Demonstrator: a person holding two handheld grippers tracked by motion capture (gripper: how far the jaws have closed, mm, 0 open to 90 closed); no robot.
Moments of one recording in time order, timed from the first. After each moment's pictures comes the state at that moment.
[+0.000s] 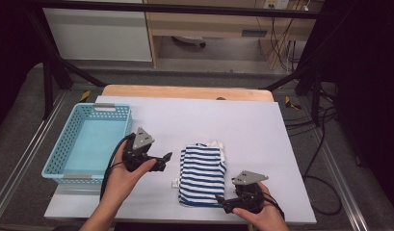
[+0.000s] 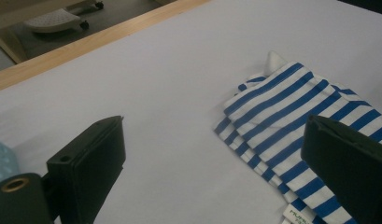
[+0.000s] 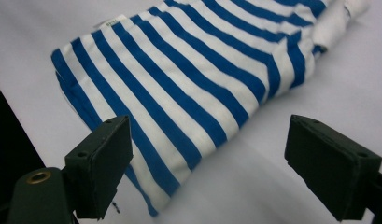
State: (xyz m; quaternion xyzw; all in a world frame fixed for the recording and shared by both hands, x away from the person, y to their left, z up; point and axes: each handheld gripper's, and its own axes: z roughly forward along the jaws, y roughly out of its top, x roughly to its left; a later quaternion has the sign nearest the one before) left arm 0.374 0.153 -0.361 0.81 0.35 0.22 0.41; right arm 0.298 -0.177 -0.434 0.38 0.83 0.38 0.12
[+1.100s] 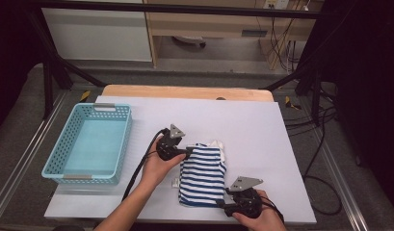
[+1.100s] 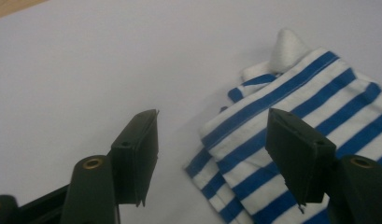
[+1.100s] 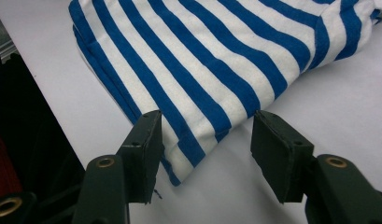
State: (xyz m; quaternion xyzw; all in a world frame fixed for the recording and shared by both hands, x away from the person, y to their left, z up) left arm 0.439 0.087 -0.419 0.83 0.37 0.17 0.37; right arm 0.291 -0.172 -0.444 0.34 0.87 0.35 0.10
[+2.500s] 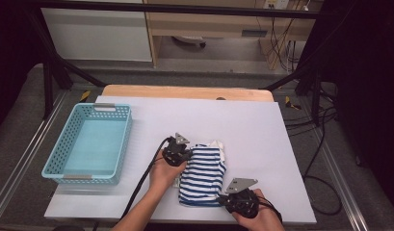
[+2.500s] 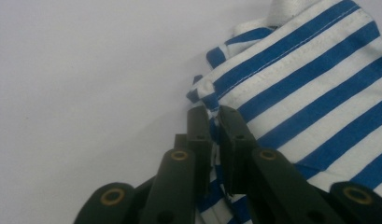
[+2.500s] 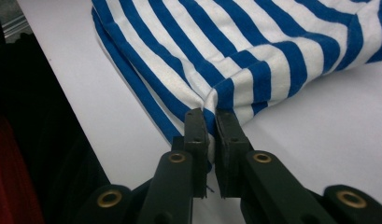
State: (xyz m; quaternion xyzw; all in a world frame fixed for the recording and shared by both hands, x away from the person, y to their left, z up) left arm 0.435 0.075 -0.446 0.84 0.40 0.12 0.36; right arm 0.291 -0.164 -0.441 0.31 0.89 0.34 0.08
